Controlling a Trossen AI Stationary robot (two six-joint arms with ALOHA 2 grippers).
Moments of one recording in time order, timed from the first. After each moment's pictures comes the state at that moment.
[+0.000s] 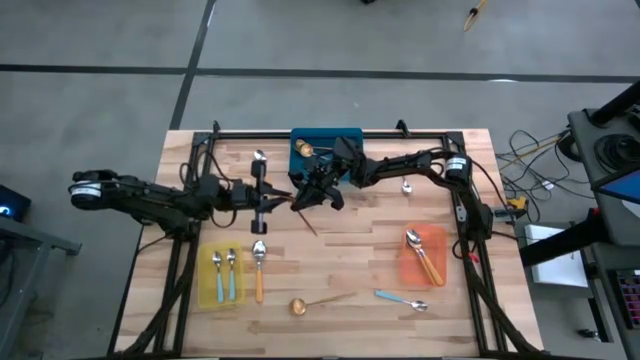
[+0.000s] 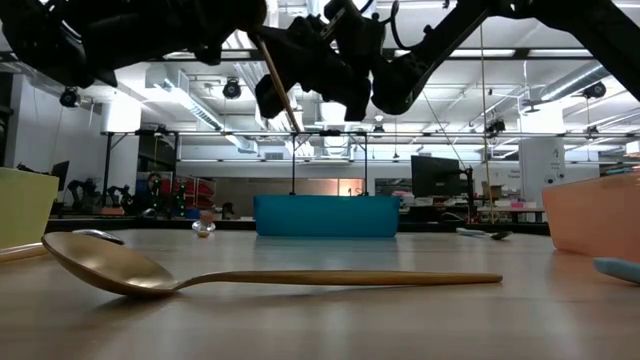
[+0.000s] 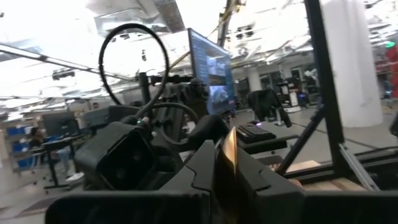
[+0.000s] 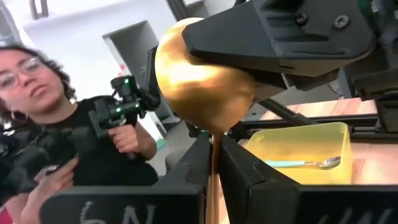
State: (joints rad) left arm 0.09 1.16 0.33 1.16 0.13 0.17; right arm -0.30 2.11 1.39 0.97 -1.12 0.64
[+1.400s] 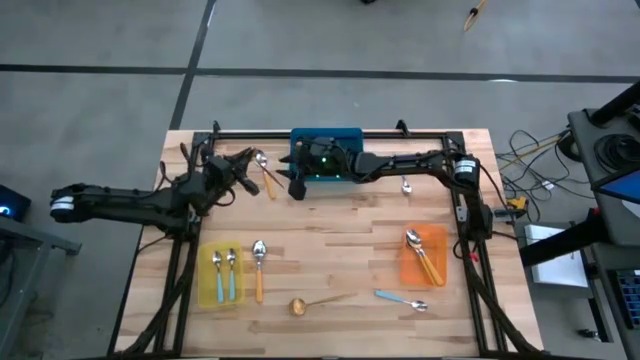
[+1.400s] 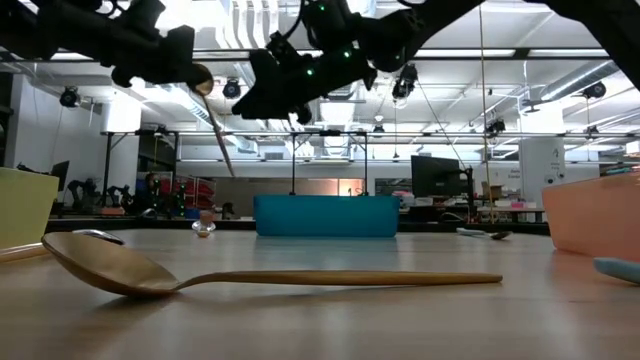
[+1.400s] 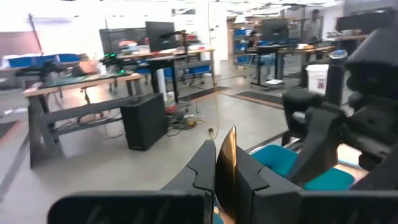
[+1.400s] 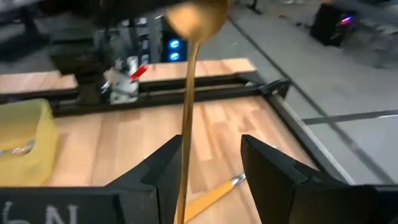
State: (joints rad) left arm 0.09 0.73 0.33 0.48 -0.85 0.11; right arm -0.25 2.04 1.55 0.21 -0.02 -0.05
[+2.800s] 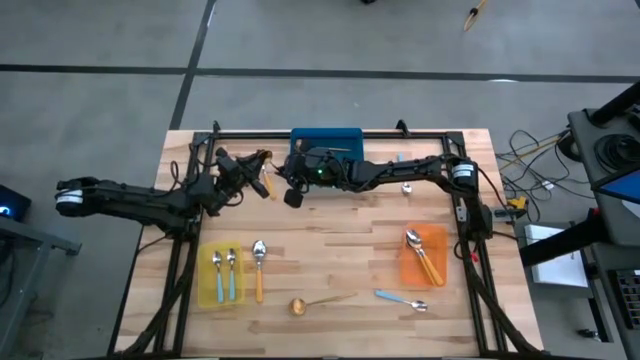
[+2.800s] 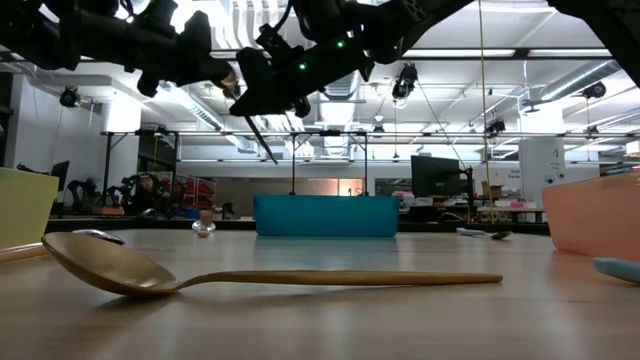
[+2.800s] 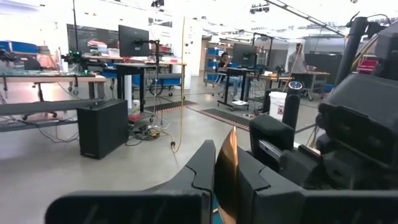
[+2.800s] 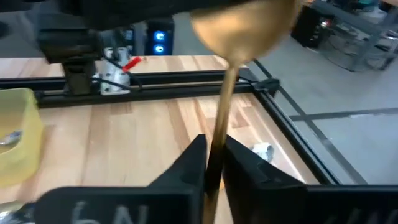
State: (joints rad) left arm 0.09 0.92 0.33 0.75 -0.73 0.00; right arm -0.18 2.05 1.57 0.18 0.11 -0.10
